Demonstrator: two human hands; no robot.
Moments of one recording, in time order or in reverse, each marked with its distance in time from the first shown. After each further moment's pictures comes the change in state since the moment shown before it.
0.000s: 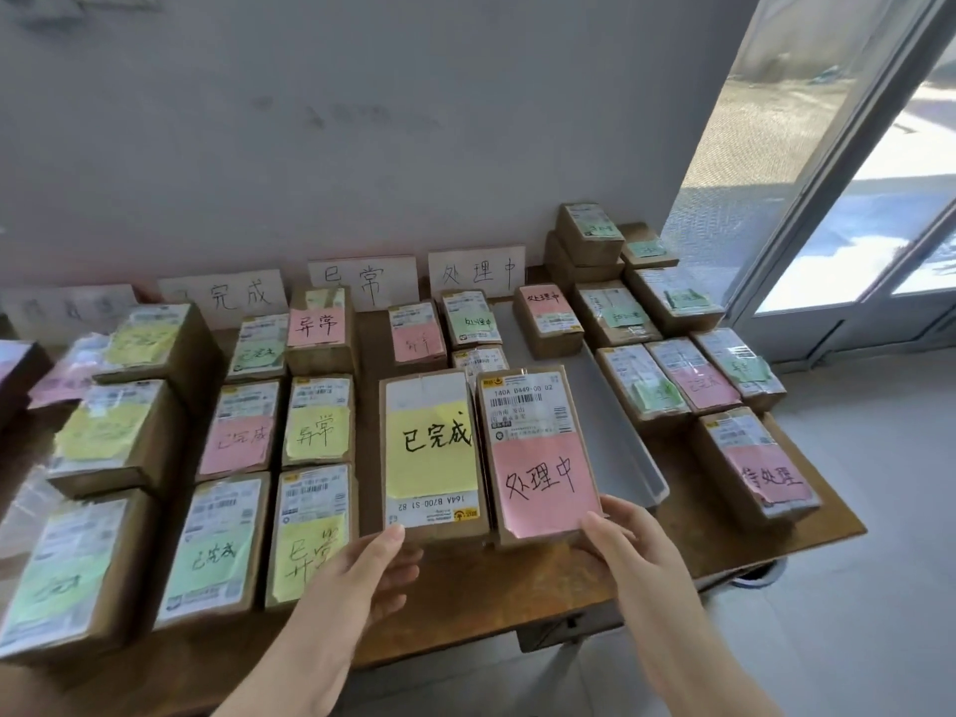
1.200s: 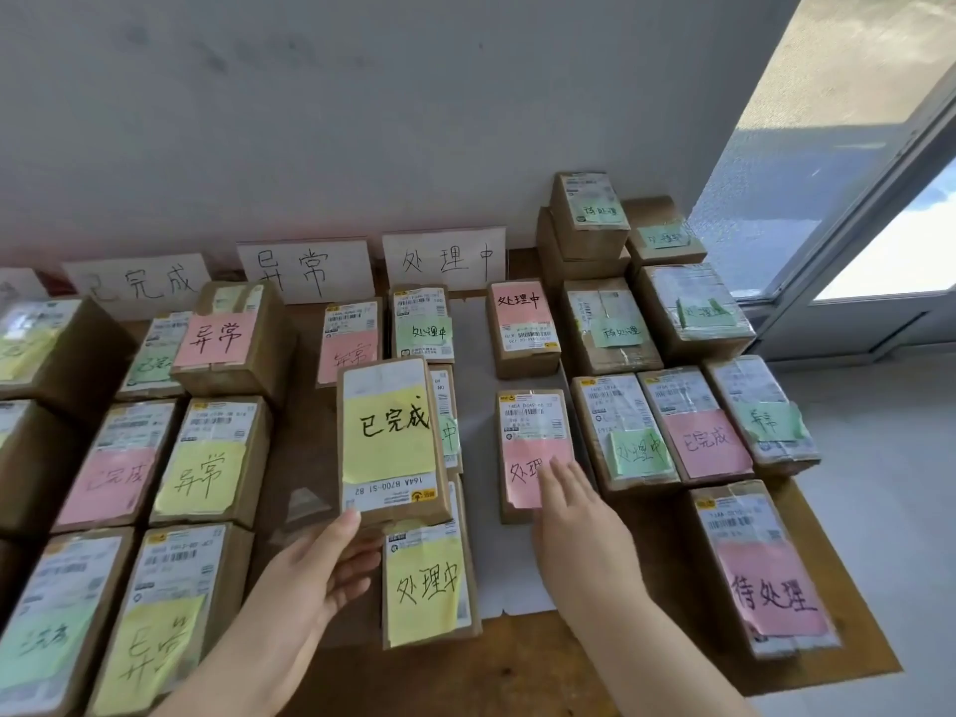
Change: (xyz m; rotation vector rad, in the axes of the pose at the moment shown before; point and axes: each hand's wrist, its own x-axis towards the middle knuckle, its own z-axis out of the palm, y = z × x) left_hand 0.088 0.052 0.109 -0.172 0.154 -0.107; right_hand 0.192 -0.024 -0.040 -1.478 -0.200 -0.462
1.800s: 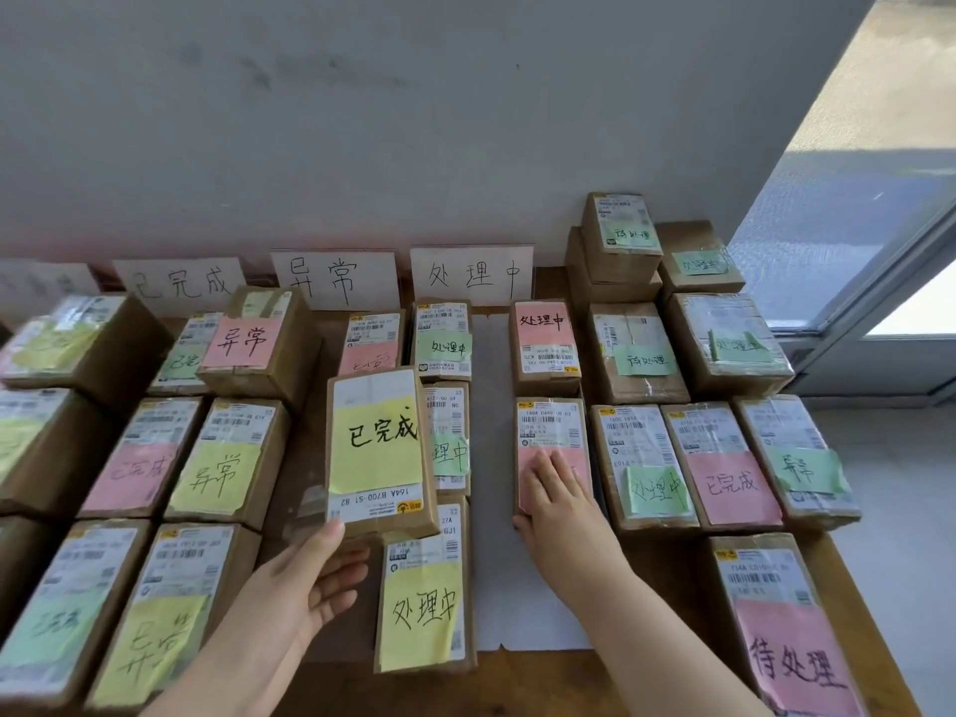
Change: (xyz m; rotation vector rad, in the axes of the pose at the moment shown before) left_hand 0.003 0.004 0.000 -0.119 0.139 -0.020; right_hand 0.060 0.018 0.032 -0.096 0.075 -0.228
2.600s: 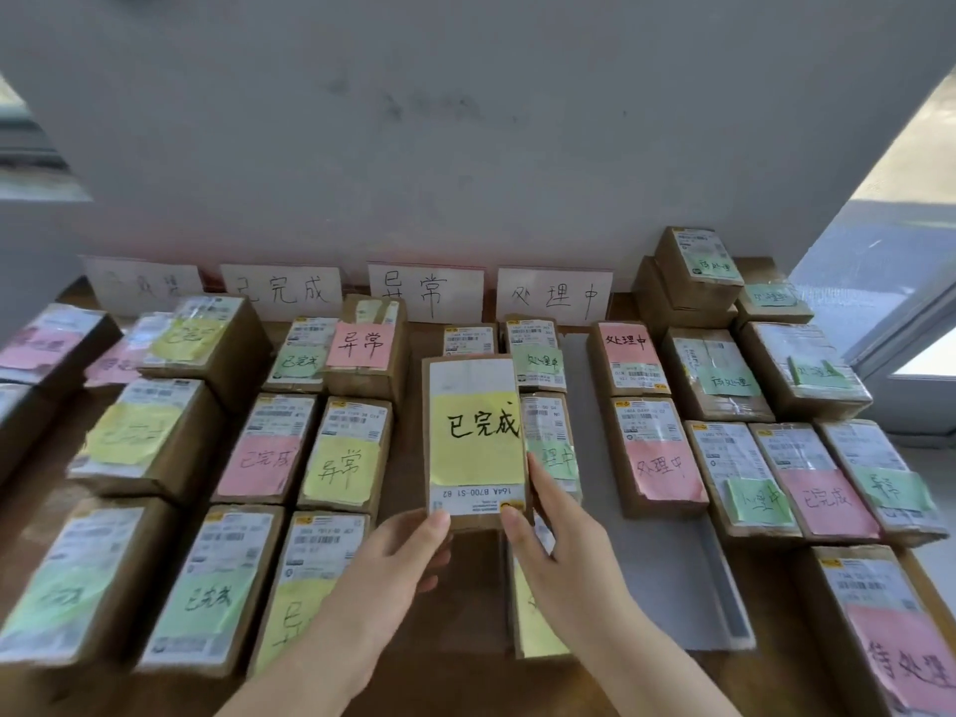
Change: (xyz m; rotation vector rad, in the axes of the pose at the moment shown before) left_hand 0.003 0.020 -0.073 0.278 -0.141 0.198; right_hand -0.034 -0.166 -0.073 0.945 0.015 0.103
